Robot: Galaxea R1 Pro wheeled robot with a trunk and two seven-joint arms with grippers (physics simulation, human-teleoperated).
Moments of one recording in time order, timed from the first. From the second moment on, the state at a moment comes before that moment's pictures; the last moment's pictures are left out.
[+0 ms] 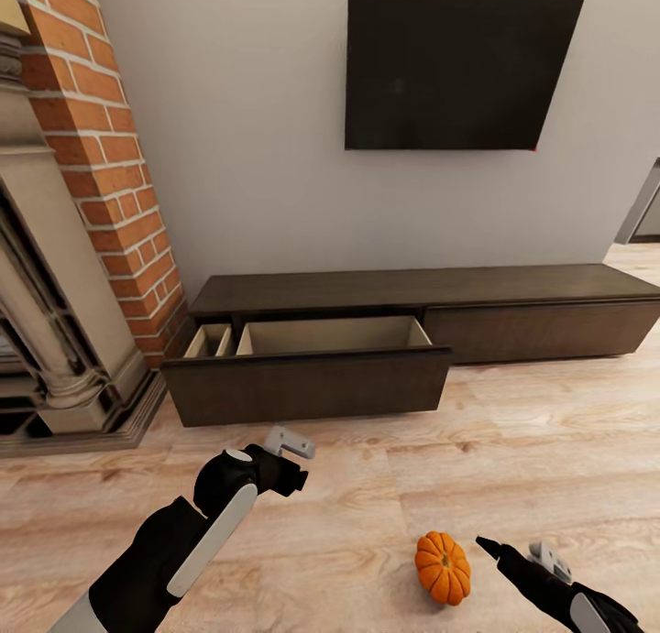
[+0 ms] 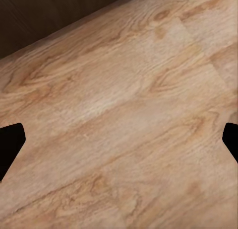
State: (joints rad) left arm -0.51 0.11 -0.61 -1.51 0.50 1.05 0.37; right arm -0.45 -0.24 -0.48 -0.35 -0.29 0.32 0.49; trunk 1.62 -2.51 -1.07
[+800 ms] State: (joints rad) left arm -0.50 0.12 -0.61 -1.58 0.50 1.05 0.37; right arm -0.45 -0.24 -0.48 -0.35 -0.29 0.32 0.49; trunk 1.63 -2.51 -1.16
